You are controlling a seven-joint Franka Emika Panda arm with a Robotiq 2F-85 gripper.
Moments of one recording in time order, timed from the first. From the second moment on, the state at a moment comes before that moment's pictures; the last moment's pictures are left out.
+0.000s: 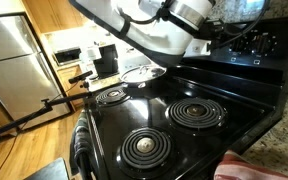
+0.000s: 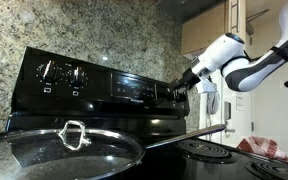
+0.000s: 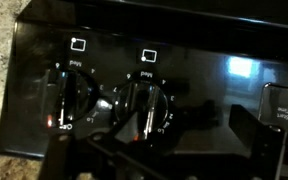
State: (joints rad) arm -0.14 0.47 -0.10 -1.66 -1.21 3.13 1.07
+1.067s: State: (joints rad) arm -0.09 0.42 -0.18 -1.72 -1.33 3.11 1.15
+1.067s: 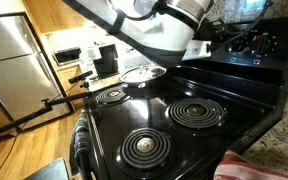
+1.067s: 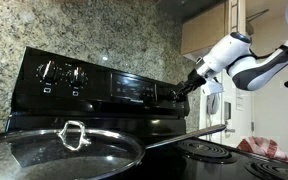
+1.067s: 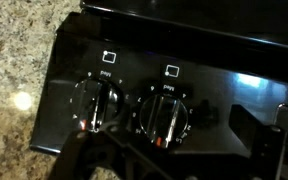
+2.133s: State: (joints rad) arm -0.09 0.44 -0.18 -1.70 -1.33 3.11 1.15
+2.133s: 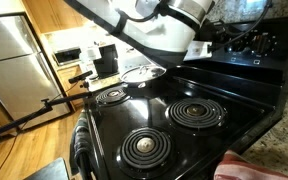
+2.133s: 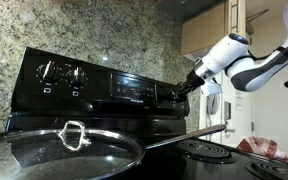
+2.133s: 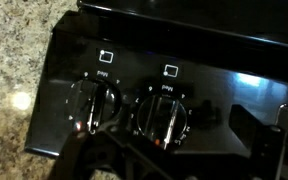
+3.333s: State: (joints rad) arm -0.10 0.50 -0.19 -1.63 -1.32 3.13 1.15
